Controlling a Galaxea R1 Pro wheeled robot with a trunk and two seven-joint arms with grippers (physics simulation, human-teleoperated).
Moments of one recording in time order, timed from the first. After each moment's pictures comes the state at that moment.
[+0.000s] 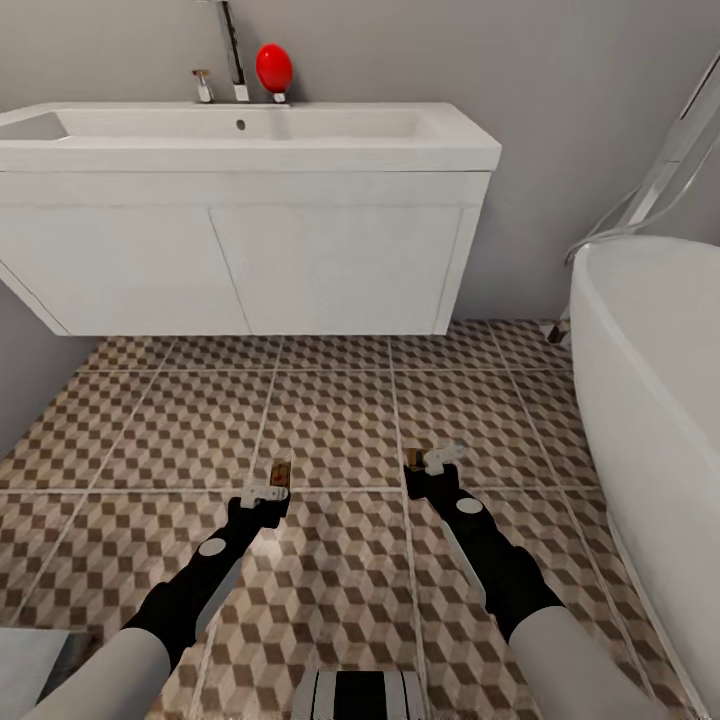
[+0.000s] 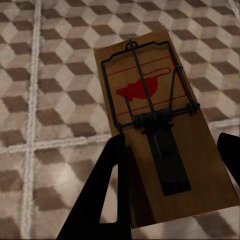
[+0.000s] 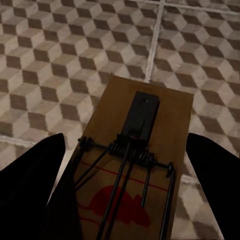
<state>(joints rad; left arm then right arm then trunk) -0.63 0.06 -0.27 -0.68 0.18 -0.05 0.02 -0.66 0.06 0.23 -0.90 0.00 0.23 -0.01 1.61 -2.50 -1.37</state>
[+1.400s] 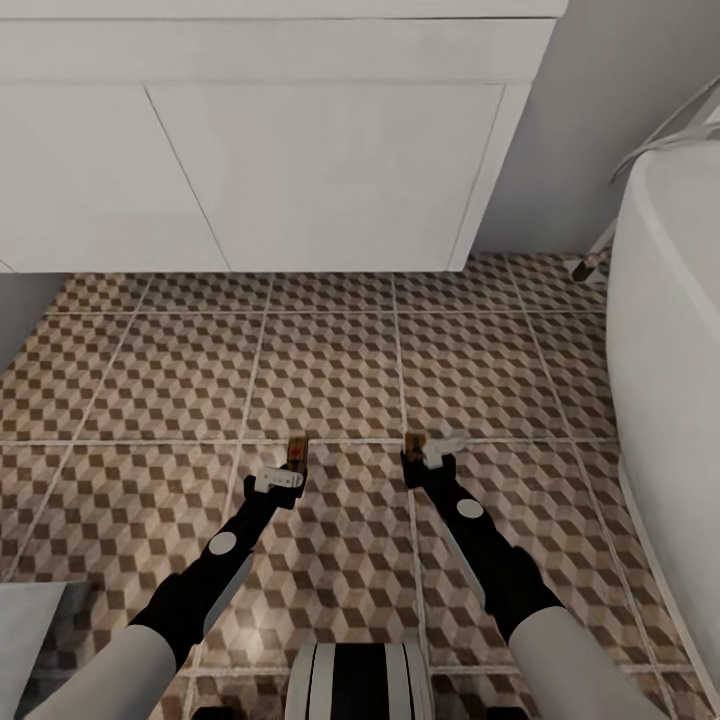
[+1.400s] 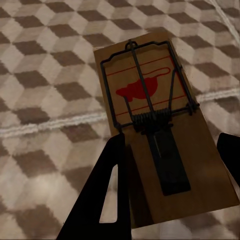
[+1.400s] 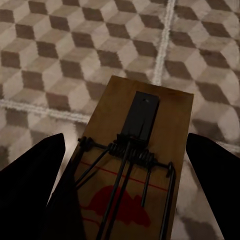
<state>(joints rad) -0.63 0.06 -0.36 -0.77 0.17 -0.20 0.02 -0.66 0.06 0.24 -0.91 0.01 0.07 -0.01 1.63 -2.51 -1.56</state>
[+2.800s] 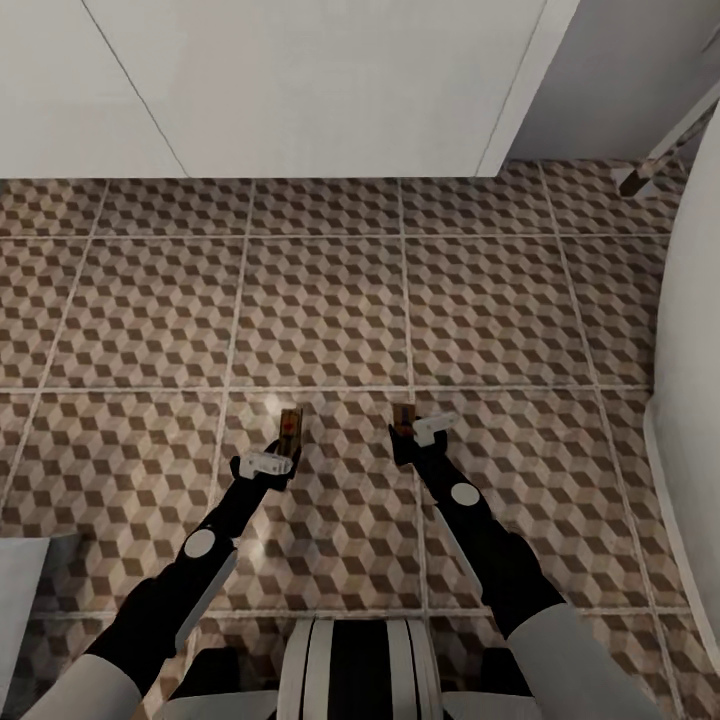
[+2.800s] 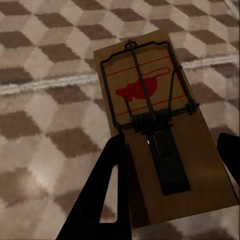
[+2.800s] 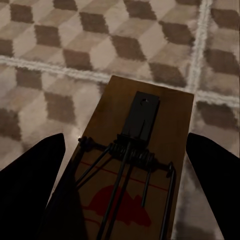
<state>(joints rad) -0.53 0.14 -0.36 -1.11 0.17 -0.19 0.02 -0.66 0.06 0.30 -1.08 0.01 0.08 -0.02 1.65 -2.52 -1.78</state>
